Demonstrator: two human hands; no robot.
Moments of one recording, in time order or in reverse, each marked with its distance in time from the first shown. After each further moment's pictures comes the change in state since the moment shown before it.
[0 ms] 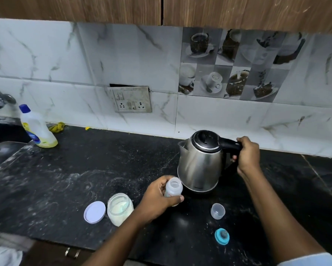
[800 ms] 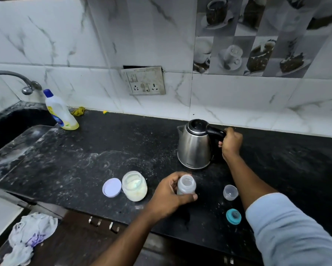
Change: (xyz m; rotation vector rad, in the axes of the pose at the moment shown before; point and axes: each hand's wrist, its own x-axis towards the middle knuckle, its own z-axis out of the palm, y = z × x) left_hand -0.050 -0.014 0.012 0.008 0.032 -0.065; right_hand 0.009 0.092 0.066 -0.080 0.012 0.141
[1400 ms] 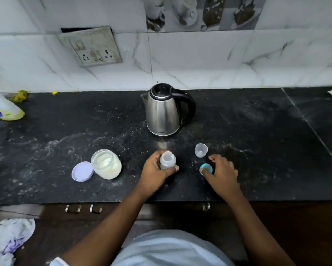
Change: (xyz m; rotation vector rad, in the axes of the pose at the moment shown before) left_hand 0.004 -0.063 0.041 0.038 0.011 -0.070; right_hand -0.173 0.092 -0.187 -1.114 -0.232 -0.142
